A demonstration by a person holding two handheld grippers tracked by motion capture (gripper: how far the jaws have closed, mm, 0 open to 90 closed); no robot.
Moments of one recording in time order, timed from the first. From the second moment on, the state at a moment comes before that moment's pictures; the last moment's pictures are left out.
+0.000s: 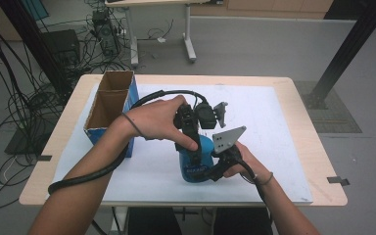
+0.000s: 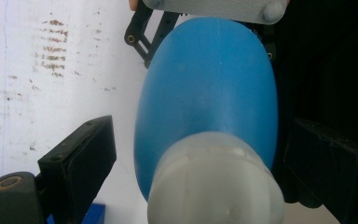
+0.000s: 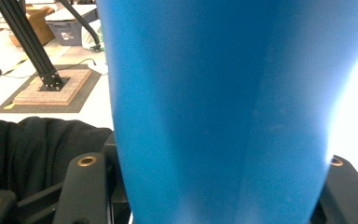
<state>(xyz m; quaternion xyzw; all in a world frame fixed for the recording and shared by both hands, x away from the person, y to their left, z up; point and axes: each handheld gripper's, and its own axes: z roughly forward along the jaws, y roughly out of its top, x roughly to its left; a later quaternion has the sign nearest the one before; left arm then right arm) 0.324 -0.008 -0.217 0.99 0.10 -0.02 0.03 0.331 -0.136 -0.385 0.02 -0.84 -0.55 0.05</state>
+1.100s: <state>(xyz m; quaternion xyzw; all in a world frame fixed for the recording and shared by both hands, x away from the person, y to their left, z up) 0.323 -0.008 -0.216 0.99 0.10 -0.01 0.04 0.331 -0.135 -0.385 0.02 -0.84 -0.55 0.05</state>
